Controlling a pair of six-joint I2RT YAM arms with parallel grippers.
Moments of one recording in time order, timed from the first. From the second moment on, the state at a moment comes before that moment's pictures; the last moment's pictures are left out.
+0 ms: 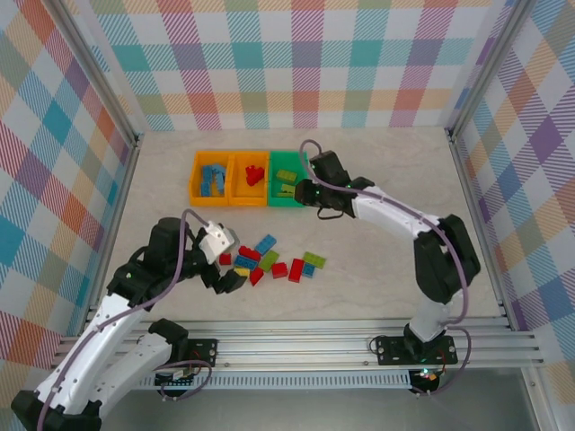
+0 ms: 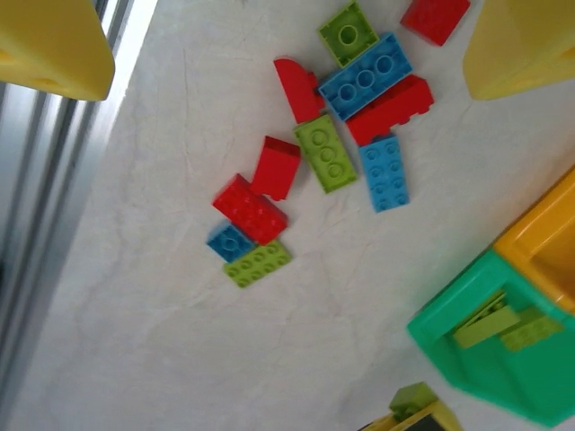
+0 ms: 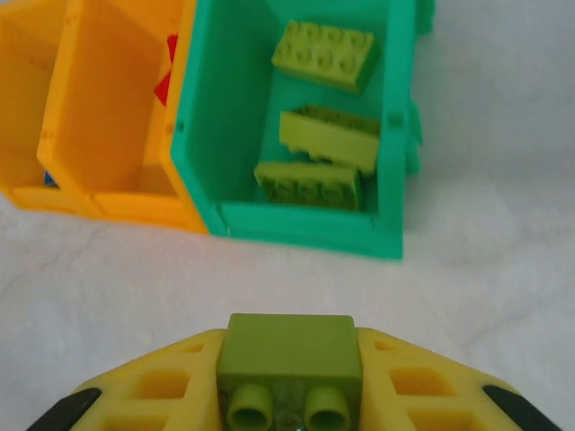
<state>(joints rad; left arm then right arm) -0.43 0.74 0.77 -0.74 0.42 0.34 0.61 1.78 1.35 -0.37 -0.05 0.59</state>
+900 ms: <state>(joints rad) -0.43 1.10 0.87 -0.76 0.00 -0.76 0.58 1.70 1.44 -0.55 0.07 0.33</state>
